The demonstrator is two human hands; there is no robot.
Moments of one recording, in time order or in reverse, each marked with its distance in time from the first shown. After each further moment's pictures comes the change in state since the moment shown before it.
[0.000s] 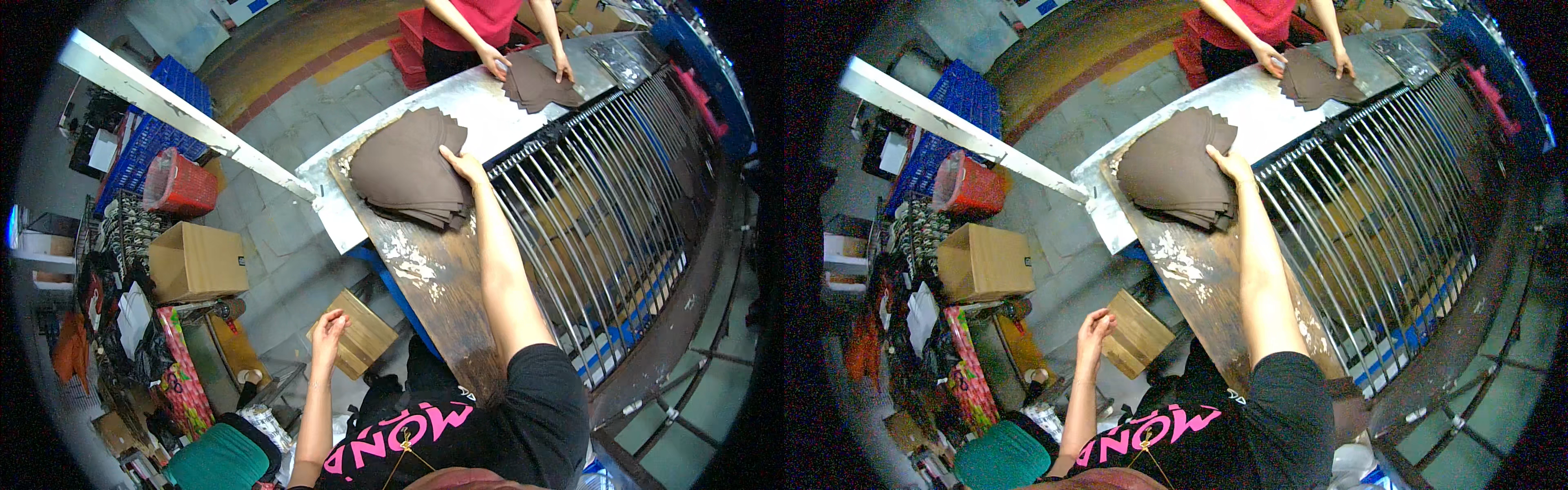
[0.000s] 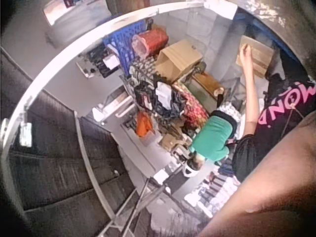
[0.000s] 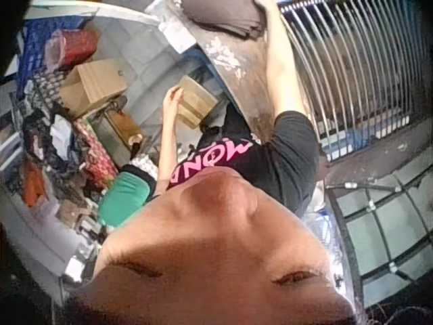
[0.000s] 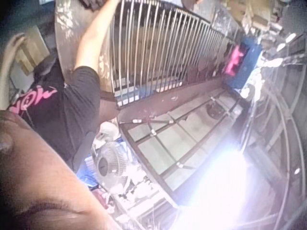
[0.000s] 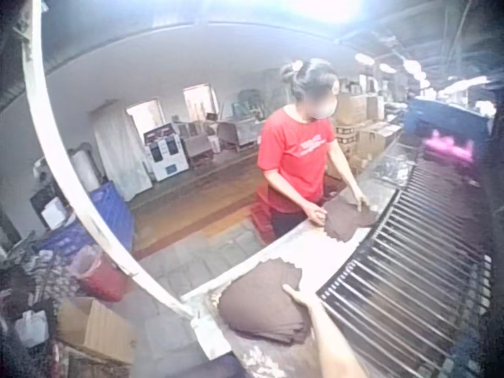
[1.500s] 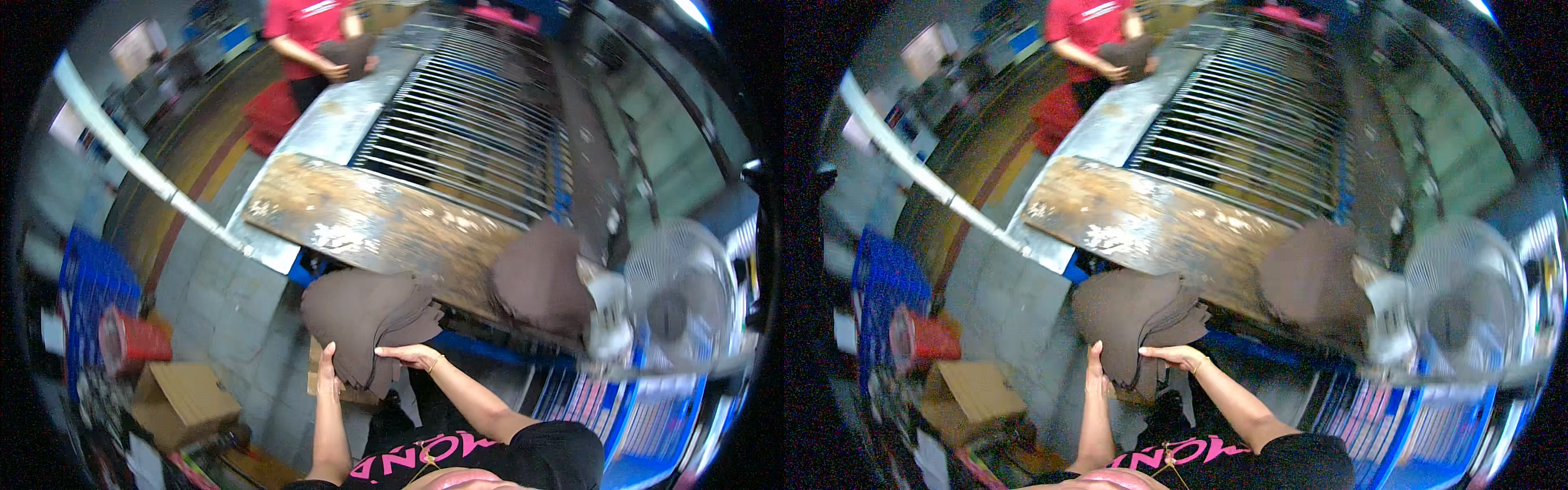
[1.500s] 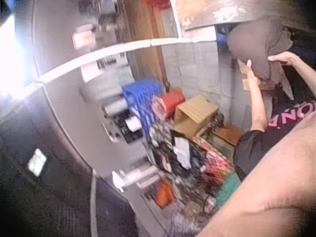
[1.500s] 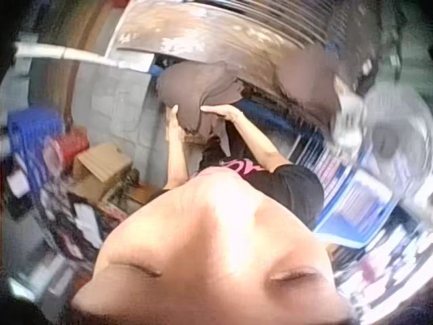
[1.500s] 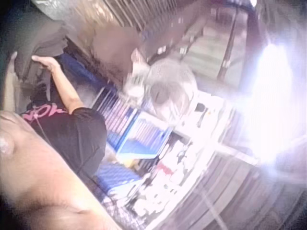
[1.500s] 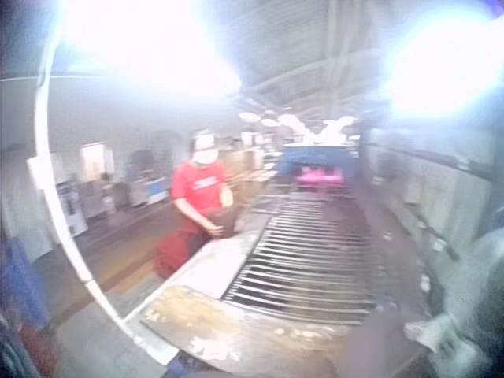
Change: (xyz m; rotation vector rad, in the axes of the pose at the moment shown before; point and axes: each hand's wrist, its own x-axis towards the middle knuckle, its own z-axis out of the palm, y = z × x) left_hand 0.011 -0.134 -0.064 -0.339 -0.600 -0.244; right_hand -0.513 0.080 0.213 1.094 -0.580 0.415
